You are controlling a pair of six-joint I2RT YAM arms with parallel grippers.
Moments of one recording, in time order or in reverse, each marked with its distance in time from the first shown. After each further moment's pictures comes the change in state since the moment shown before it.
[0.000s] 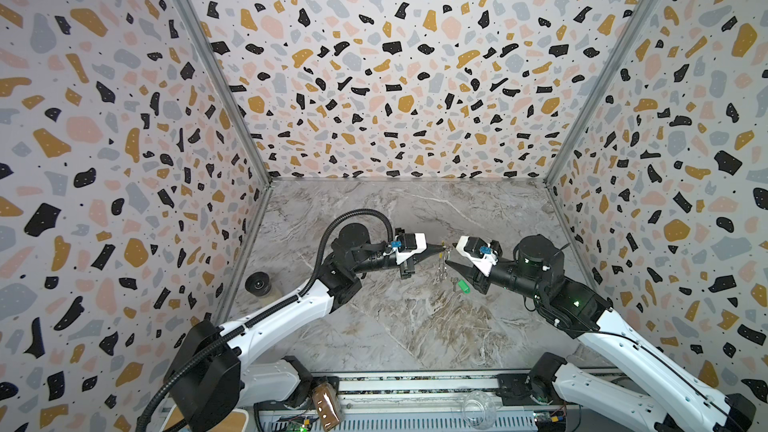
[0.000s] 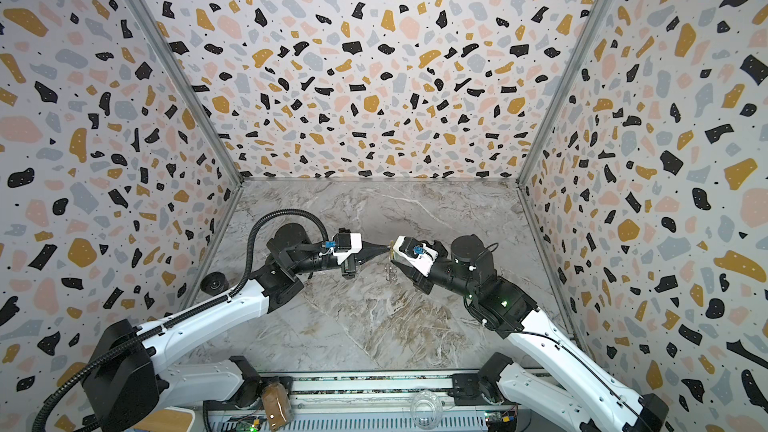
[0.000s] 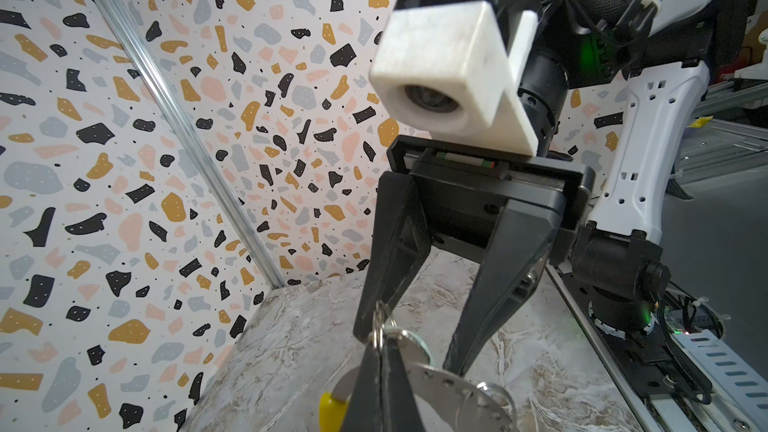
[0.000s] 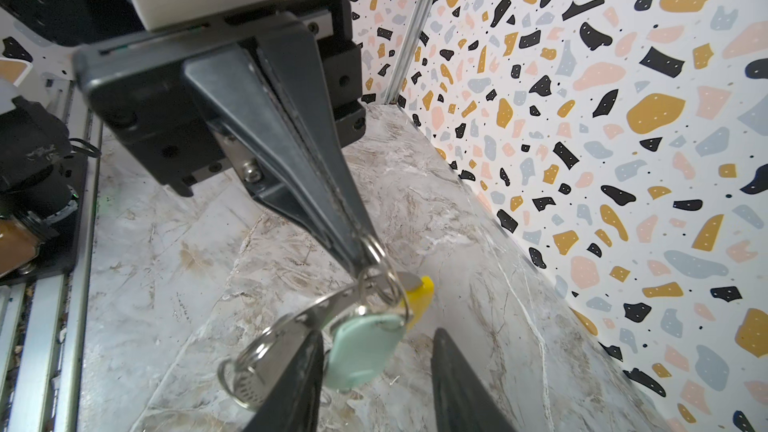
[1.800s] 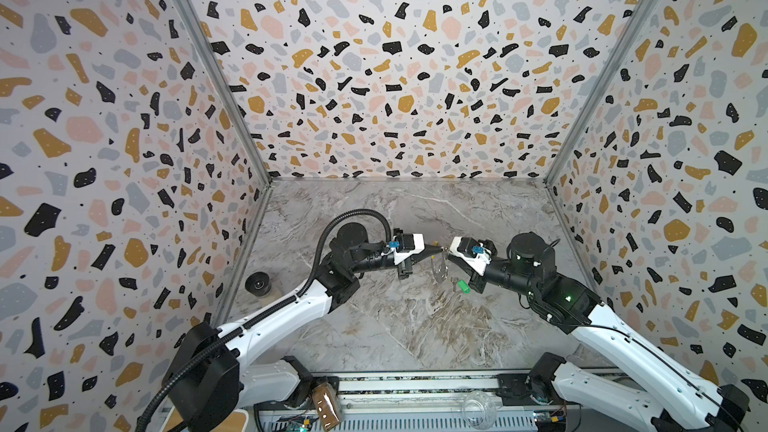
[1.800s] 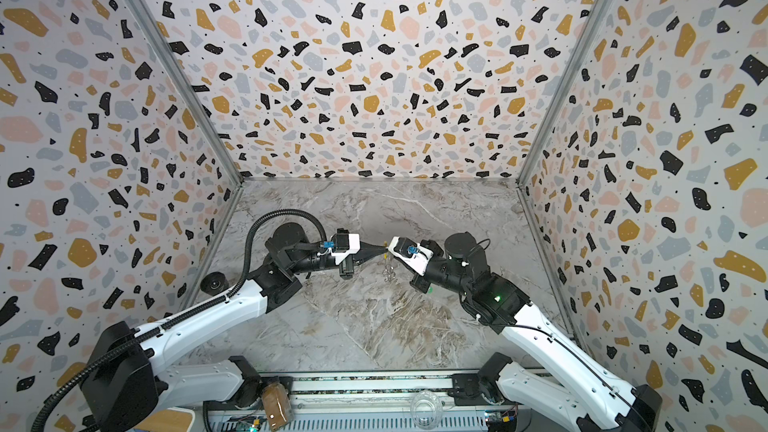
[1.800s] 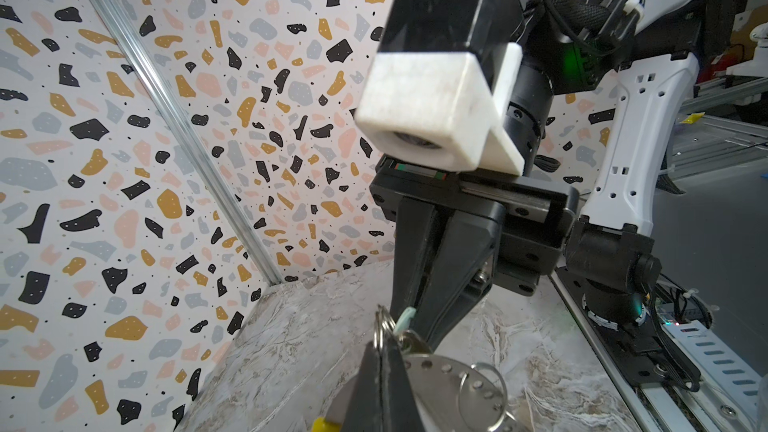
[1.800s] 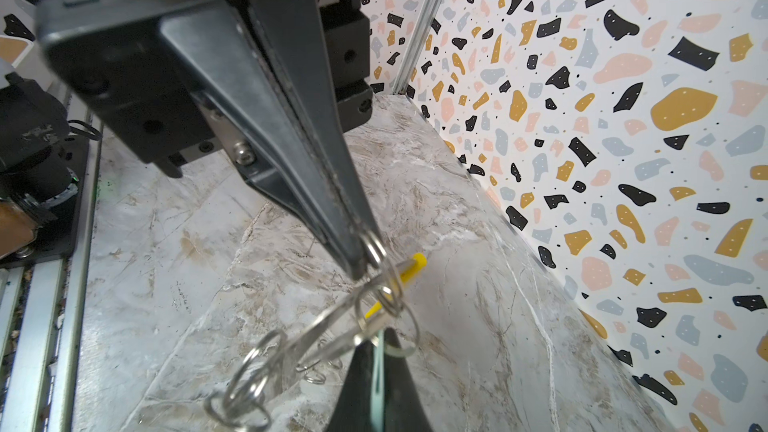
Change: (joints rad) left arm 0.017 -0.011 -0.005 -0.008 0.027 0.000; right arm 0.000 0.039 0.000 -0.005 -0.010 -0.031
